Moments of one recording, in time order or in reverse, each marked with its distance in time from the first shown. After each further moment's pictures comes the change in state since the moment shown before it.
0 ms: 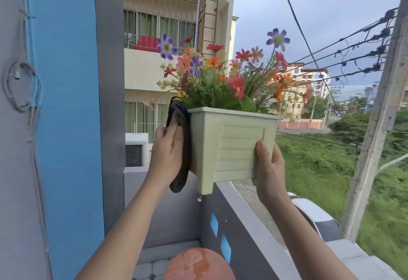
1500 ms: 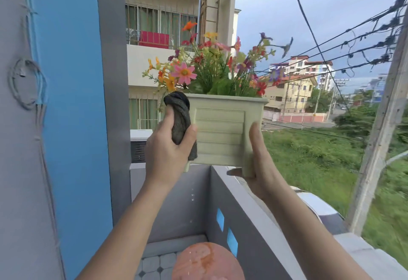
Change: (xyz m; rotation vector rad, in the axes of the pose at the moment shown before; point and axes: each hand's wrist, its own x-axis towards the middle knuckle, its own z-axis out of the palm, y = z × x) left_hand -0.004 0.003 -0.020 0.128 0.144 0.107; right_hand -0.003 -0.019 0.042 0.035 -0.265 0.378
